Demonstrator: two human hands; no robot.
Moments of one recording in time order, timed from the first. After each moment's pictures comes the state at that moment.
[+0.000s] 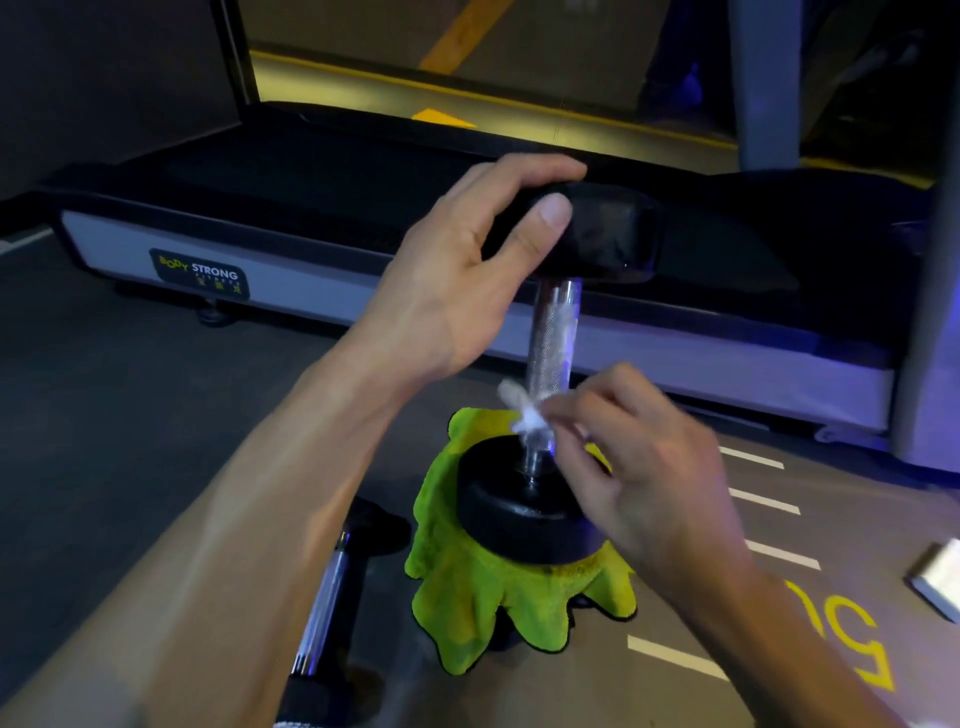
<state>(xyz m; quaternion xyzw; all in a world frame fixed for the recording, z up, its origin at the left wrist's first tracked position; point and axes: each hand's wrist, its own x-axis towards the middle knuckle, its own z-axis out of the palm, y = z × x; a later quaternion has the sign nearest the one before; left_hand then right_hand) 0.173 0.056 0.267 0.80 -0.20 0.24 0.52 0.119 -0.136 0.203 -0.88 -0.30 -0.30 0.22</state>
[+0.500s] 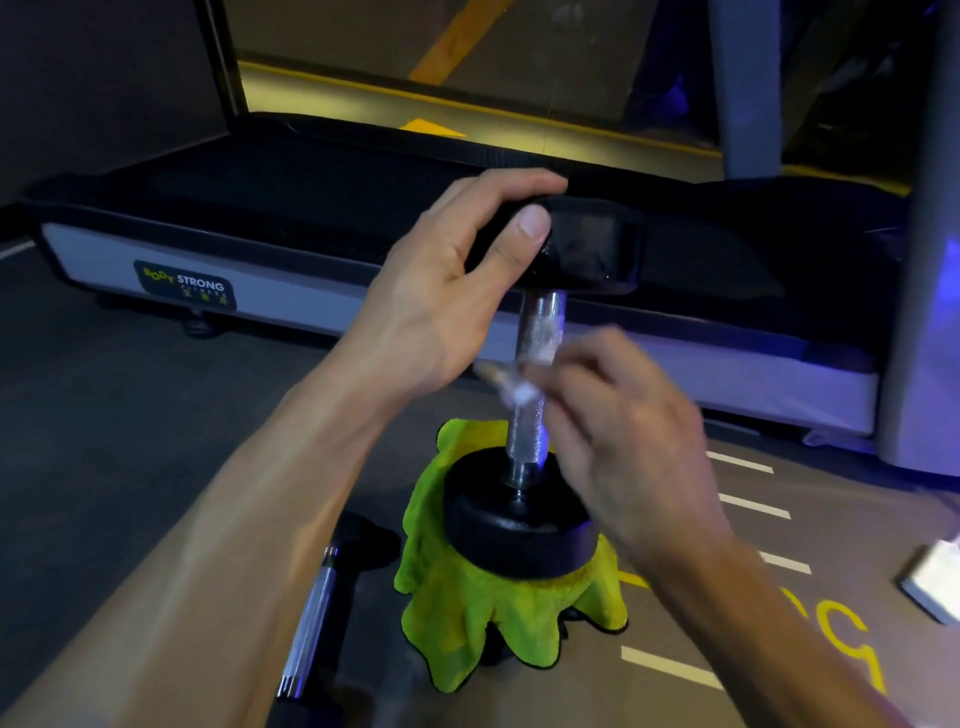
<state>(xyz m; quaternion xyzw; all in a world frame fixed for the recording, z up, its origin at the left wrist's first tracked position) 0.171 0.054 0.267 0.80 -0.20 0.23 0.53 0.137 -0.128 0.214 -0.87 -0.30 -0.34 0.20</state>
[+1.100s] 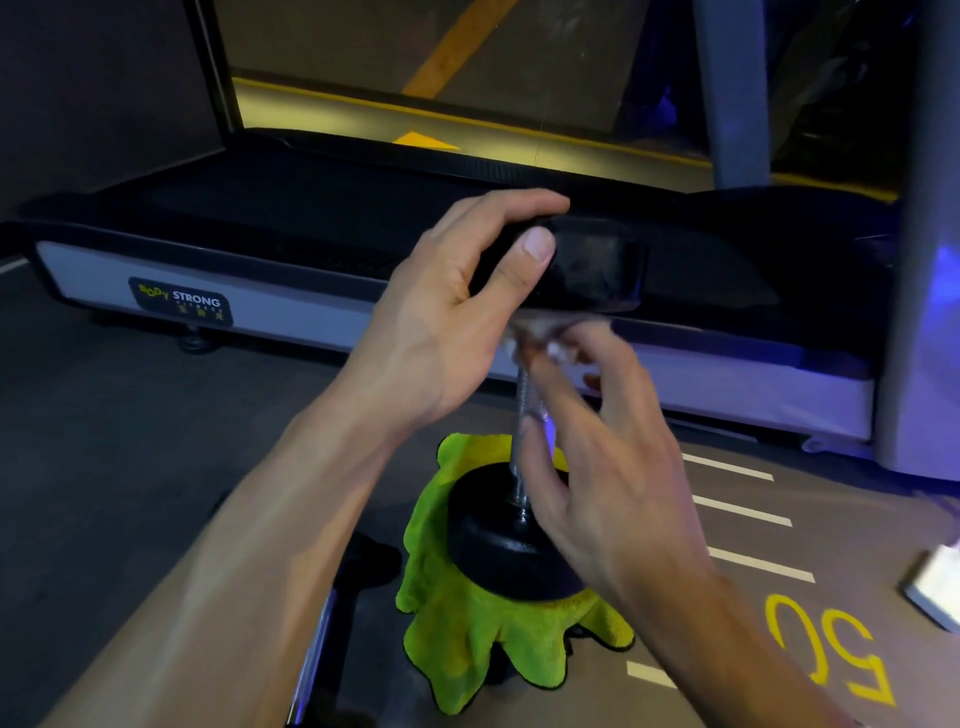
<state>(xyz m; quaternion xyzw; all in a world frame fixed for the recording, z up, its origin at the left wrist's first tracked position) 0.170 0.054 0.266 0.80 -0.19 0.23 0.52 0.124 -0.112 0.209 -0.89 -0.24 -0.33 0.20</state>
